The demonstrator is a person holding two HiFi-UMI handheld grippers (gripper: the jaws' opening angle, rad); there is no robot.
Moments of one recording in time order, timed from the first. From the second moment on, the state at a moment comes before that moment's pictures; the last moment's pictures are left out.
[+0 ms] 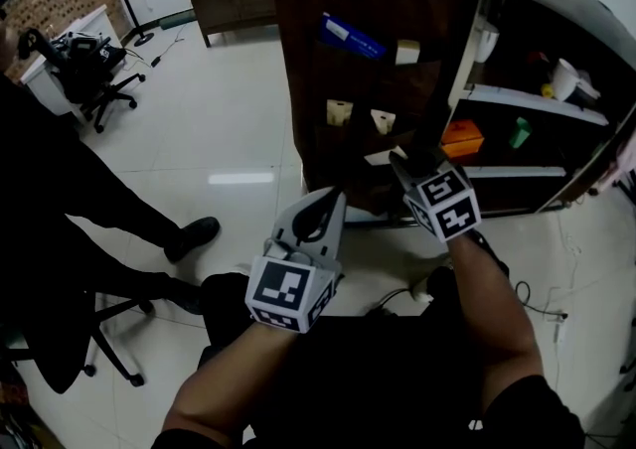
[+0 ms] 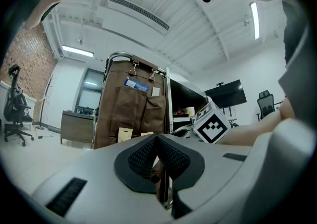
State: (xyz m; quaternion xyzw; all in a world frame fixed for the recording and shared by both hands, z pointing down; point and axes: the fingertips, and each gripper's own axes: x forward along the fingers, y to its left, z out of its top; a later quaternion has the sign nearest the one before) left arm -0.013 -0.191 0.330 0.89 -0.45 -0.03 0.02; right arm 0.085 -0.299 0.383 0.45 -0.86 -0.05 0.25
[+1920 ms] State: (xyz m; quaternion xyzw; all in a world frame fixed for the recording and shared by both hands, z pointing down) left arm -0.013 -0.196 0.336 0.89 -0.45 -0.03 0.05; right arm 0.066 -0.381 0.587 0.39 -0.83 0.05 0.40
